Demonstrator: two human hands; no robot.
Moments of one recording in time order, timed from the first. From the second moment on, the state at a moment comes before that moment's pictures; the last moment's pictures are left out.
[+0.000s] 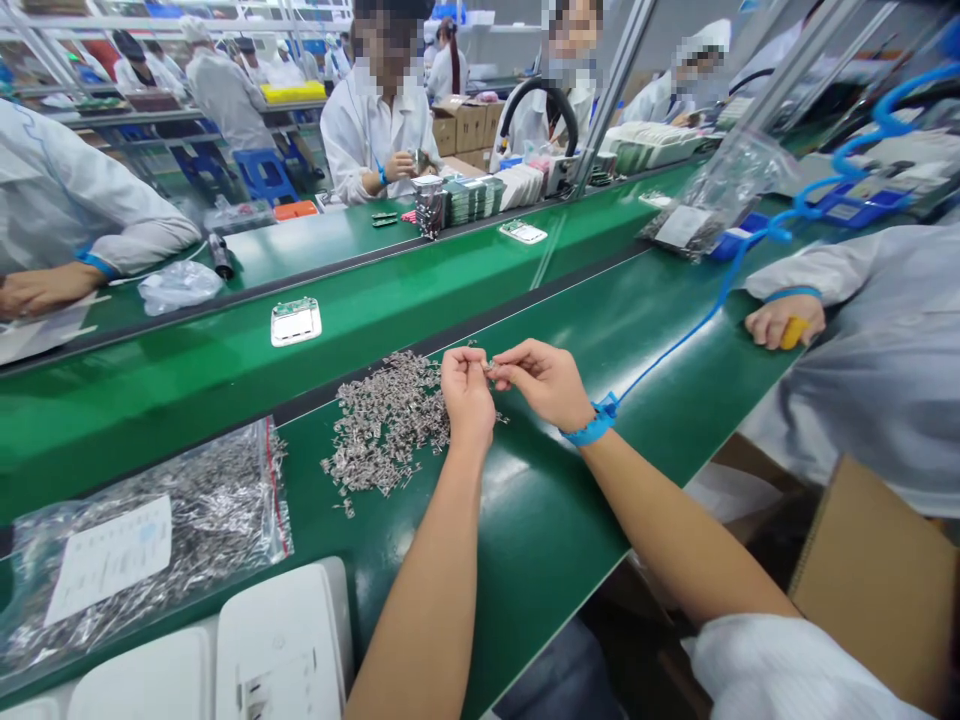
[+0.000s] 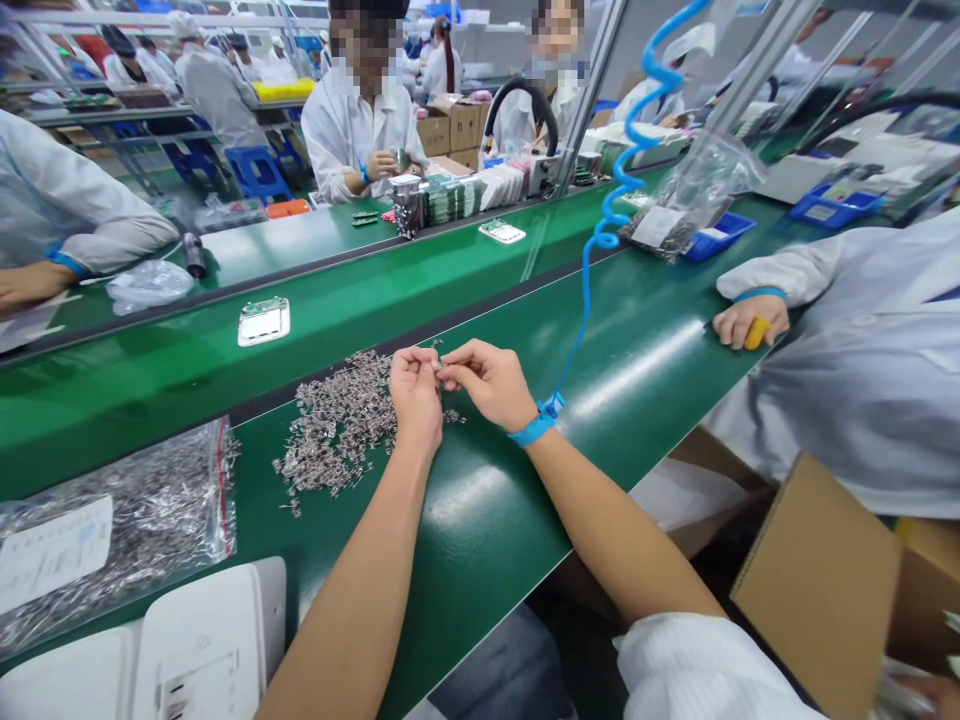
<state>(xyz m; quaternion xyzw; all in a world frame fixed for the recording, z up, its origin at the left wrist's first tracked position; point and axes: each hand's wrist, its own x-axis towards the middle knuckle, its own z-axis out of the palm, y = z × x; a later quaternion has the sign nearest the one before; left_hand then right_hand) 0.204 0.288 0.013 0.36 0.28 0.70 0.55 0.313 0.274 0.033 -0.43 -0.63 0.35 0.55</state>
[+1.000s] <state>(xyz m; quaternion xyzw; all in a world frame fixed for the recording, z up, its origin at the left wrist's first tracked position) 0.201 0.285 0.017 0.42 0.38 0.61 0.55 0.317 0.277 0.031 -0.42 -0.70 0.24 0.52</state>
